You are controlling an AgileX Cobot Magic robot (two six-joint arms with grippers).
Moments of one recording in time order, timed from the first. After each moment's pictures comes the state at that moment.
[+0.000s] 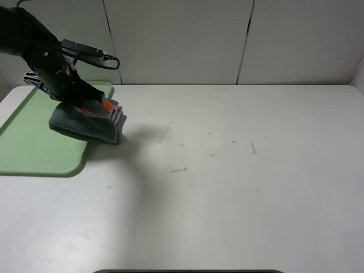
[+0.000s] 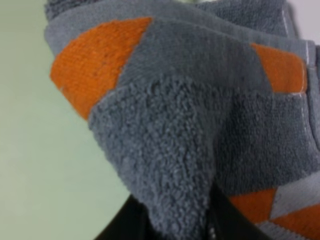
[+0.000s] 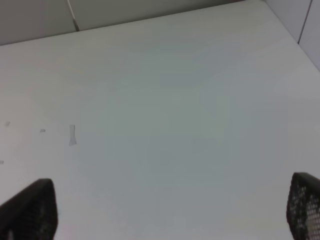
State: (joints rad) left arm -0.25 1.87 -1.16 0.62 0.43 -0.53; right arm -0.05 -0.01 -0.50 -0.05 1.03 0.12
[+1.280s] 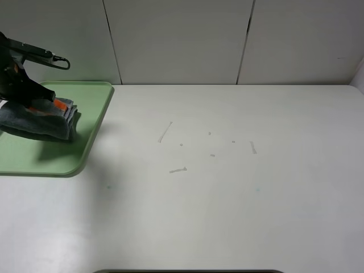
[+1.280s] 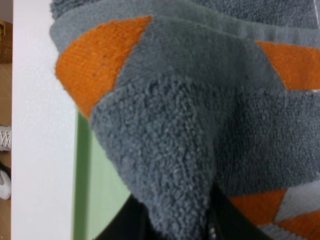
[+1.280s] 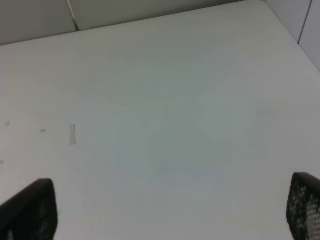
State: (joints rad) left arm 0.01 1.88 -1.16 0.69 0.45 -0.45; right arm -0.05 -0.01 -0.50 -0.05 1.03 0.12
